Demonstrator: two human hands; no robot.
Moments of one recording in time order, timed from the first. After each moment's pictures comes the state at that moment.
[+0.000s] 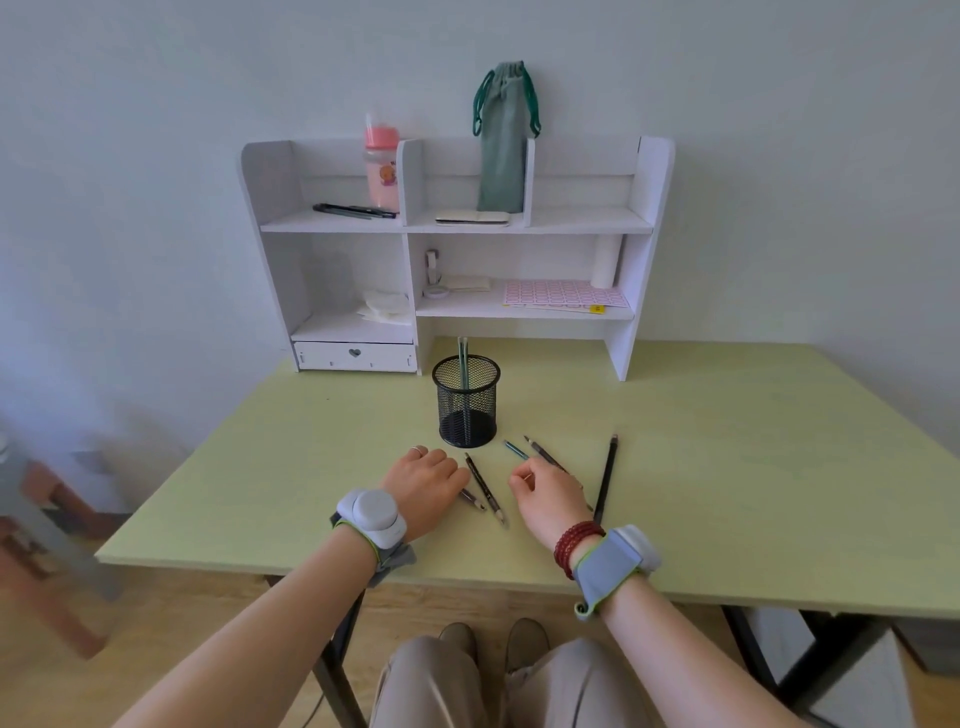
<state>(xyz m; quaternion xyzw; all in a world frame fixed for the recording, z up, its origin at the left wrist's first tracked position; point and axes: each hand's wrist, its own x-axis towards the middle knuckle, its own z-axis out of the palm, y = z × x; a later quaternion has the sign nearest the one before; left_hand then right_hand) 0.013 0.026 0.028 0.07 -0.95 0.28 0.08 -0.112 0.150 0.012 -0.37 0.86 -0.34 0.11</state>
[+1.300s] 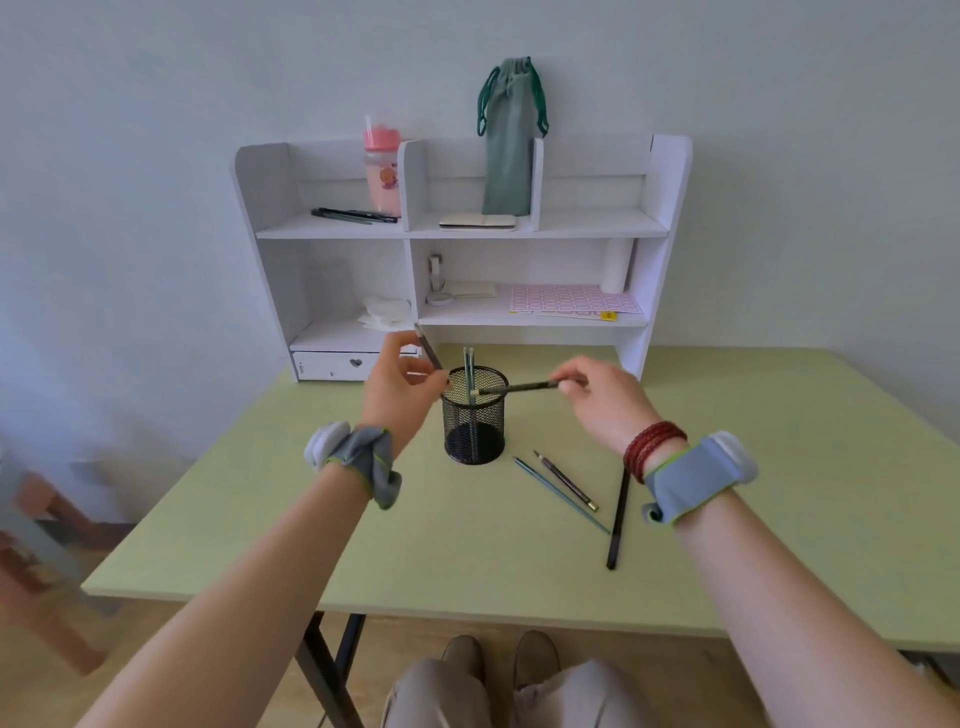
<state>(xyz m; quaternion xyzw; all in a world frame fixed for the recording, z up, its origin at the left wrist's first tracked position) -0.023 -0.020 0.098 0.28 -0.72 -0.47 0.43 -0.163 0.145 0.125 -0.42 0.83 -0.35 0.02</state>
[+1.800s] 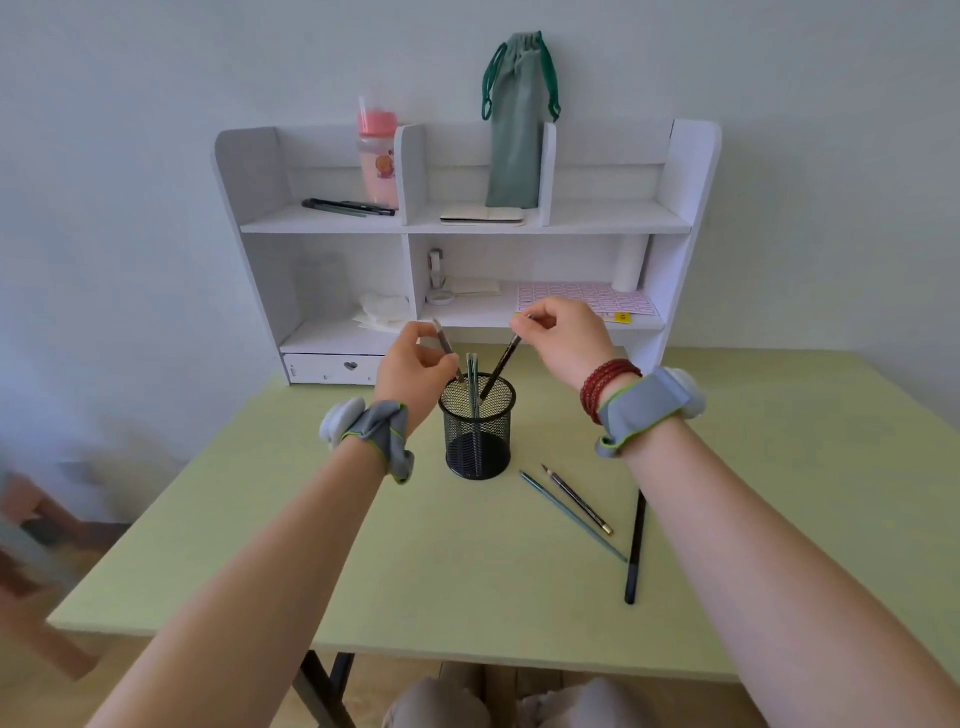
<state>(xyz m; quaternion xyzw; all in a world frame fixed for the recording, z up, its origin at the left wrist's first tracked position) -0.062 -0.050 0.105 0.31 -0.75 -0.44 0.39 -0.187 0.062 0.151 -0.42 0.77 -0.47 0.02</state>
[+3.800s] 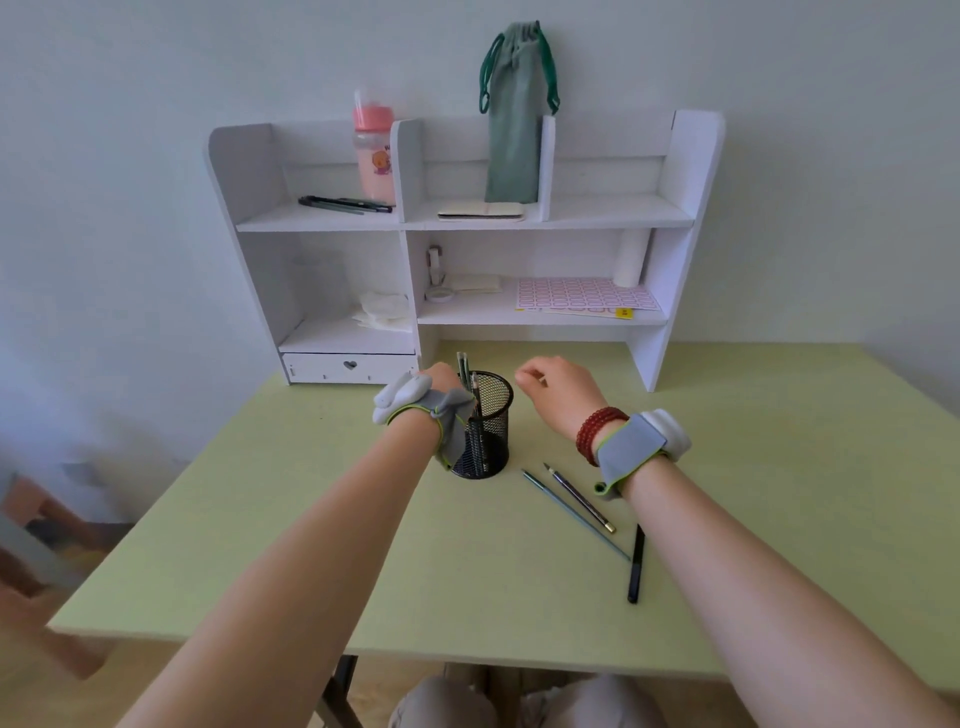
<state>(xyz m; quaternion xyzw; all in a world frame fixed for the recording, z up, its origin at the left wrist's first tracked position) -0.101 -0.059 0.095 0.48 -0.85 -0.19 0.05 -0.189 0.065 0.100 -0.45 0.83 -0.31 0.05</state>
